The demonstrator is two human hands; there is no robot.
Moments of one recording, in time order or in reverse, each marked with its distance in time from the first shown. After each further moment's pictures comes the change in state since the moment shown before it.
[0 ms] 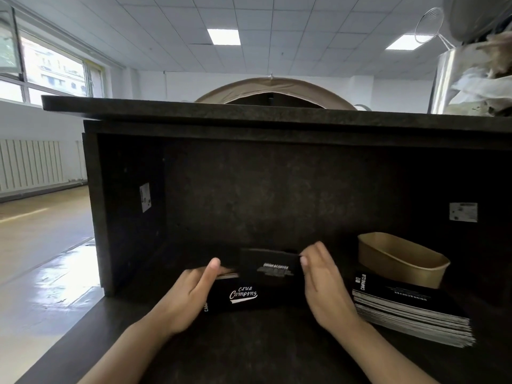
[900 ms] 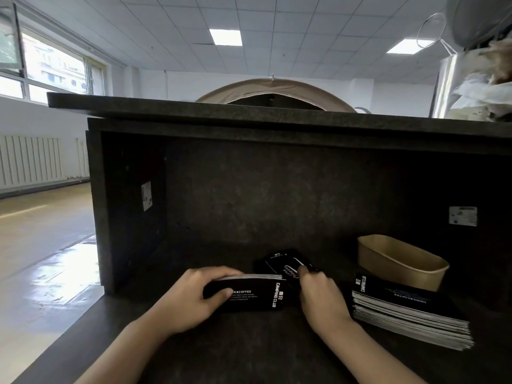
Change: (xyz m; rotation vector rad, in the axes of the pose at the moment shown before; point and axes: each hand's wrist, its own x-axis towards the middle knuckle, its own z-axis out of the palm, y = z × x) left_hand 0.009 -0.012 -0.003 0.303 -0.079 0.179; right_hand 0.000 0.004 0.017 -0.557 -0.365 0.262
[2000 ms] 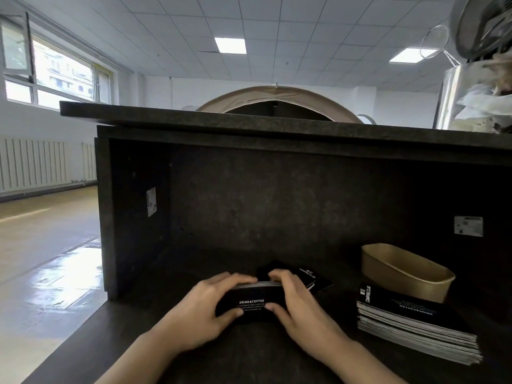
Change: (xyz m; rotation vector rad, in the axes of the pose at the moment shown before) left_hand 0.000 0.006 0.010 0.101 -0.050 0.026; right_hand -0.015 -0.019 -0.003 0.569 0.016 -0.428
